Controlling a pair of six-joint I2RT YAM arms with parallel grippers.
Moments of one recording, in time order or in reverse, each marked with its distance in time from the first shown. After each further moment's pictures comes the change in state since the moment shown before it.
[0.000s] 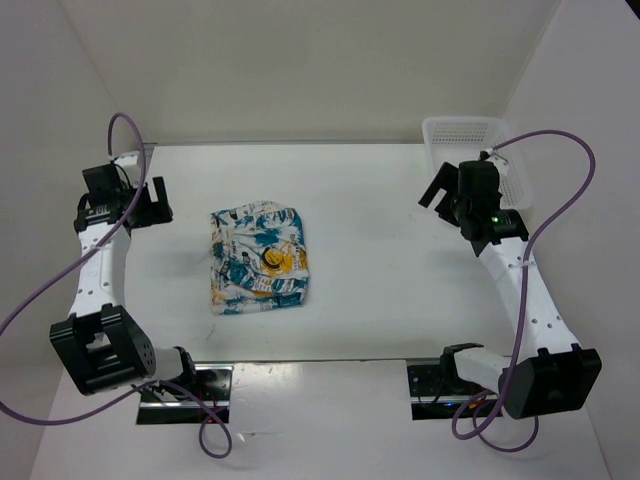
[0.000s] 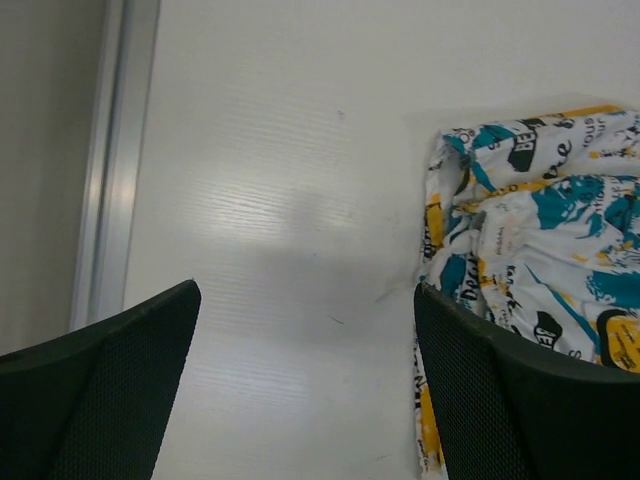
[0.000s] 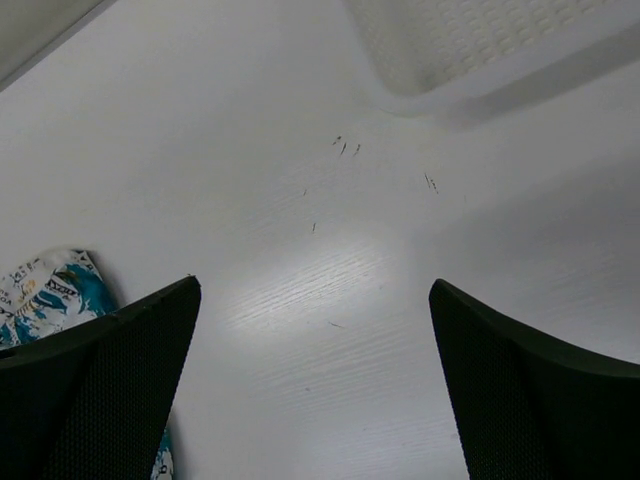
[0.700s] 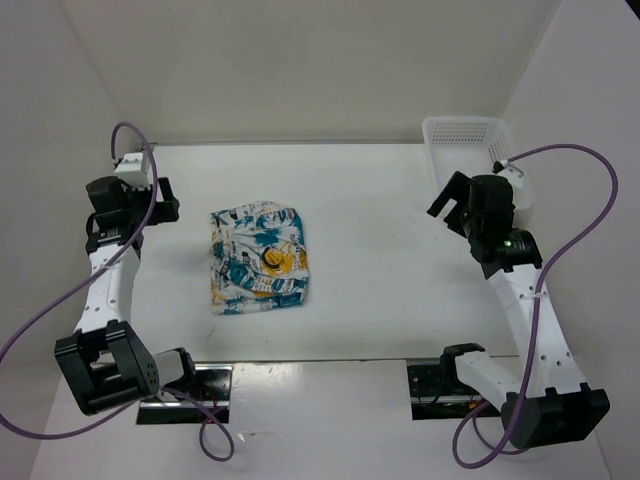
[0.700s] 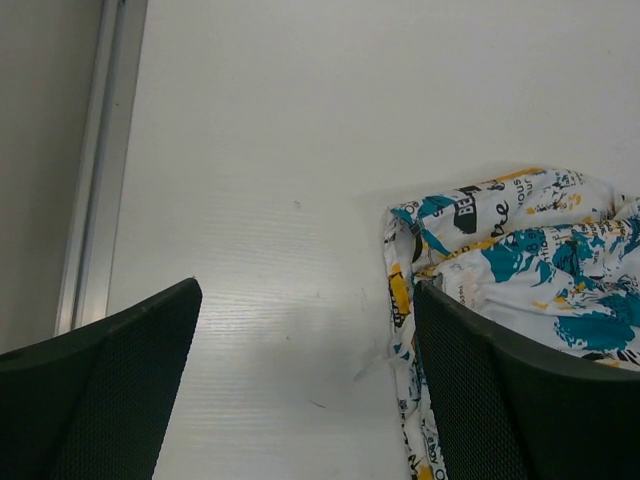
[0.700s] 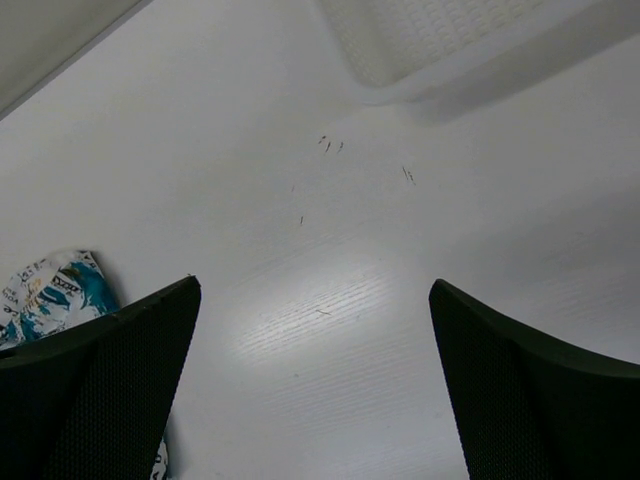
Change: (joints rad) left arm -0.011 -0.107 -0.207 0.375 0.086 0.000; right arm -0.006 -0.155 -0.051 -0.043 0.029 0.004
